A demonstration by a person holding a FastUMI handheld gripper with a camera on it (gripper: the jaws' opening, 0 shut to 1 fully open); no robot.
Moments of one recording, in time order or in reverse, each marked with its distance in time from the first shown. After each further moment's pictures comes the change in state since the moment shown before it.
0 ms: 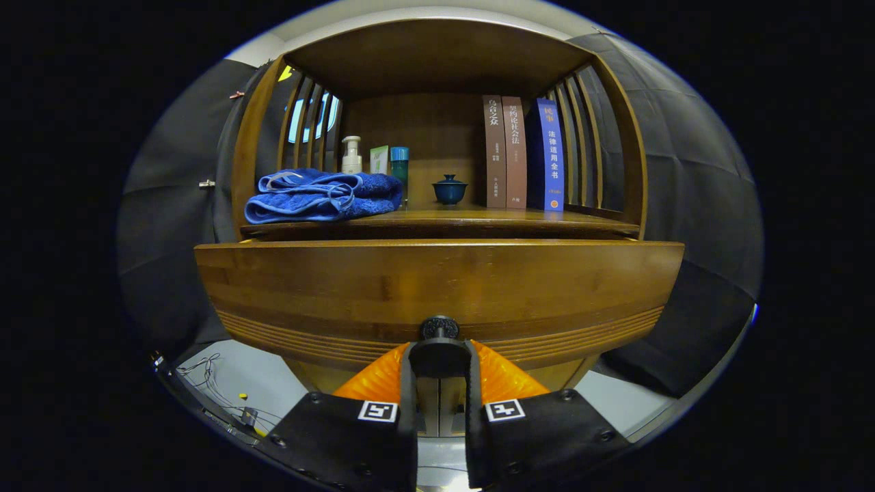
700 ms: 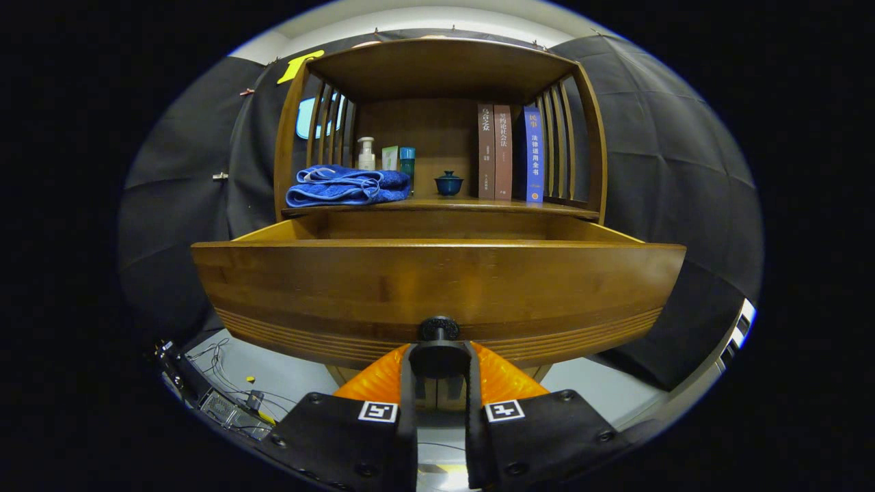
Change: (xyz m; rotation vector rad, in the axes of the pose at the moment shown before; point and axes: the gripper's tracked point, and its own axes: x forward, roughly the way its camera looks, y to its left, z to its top) arm -0.090 -0.006 -0.029 -0.009 0.035 0.006
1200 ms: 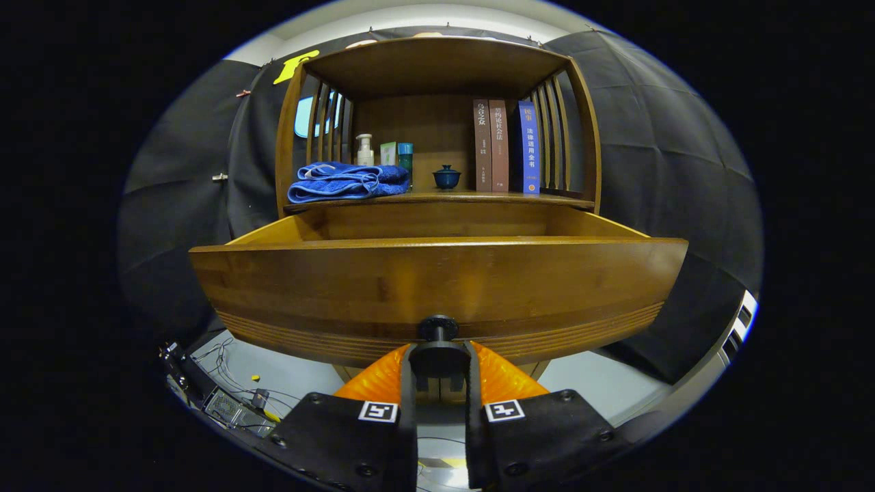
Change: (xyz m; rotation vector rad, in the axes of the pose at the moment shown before) arm -0.007 -0.001 -0.006 0.012 0.018 -0.003
